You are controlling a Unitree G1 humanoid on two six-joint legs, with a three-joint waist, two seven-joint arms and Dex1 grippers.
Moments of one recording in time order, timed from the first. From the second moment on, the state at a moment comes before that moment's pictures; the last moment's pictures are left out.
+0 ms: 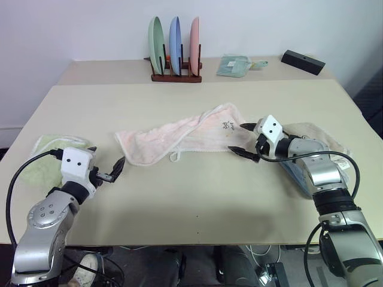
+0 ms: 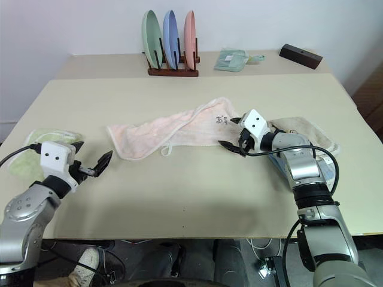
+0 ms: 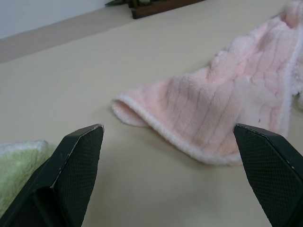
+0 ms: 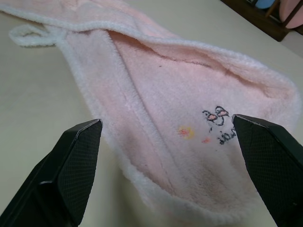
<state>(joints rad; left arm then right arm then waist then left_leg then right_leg) 0.10 0.50 0.33 -0.47 -0.31 0.46 -0.38 -0.58 -0.59 0.06 0.36 0.13 0.06 0.93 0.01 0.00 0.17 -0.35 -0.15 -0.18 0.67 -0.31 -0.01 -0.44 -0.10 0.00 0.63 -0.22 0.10</state>
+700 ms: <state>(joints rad) 0.11 0.49 0.29 -0.45 -0.28 0.44 -0.39 -0.58 -0.53 0.06 0.38 0.15 0.09 0.93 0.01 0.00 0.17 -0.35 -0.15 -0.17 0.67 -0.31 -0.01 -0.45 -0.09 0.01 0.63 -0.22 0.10</state>
